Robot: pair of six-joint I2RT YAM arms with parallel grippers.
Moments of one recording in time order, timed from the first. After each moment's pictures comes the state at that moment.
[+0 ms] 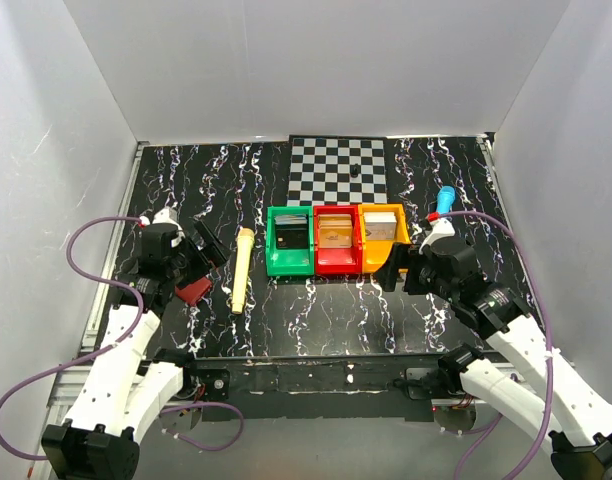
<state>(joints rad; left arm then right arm) -0.15 0.80 0.78 -0.67 0.07 -0.66 0.58 0.68 0.72 -0.65 0.01 0.52</state>
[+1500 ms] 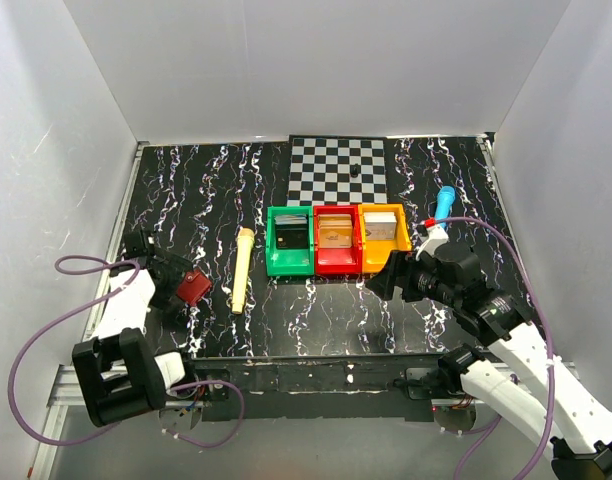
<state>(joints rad) 0.27 1.15 0.64 -0.64 0.02 -0.89 0.58 0.62 0.66 -0.60 -0.17 0.55</state>
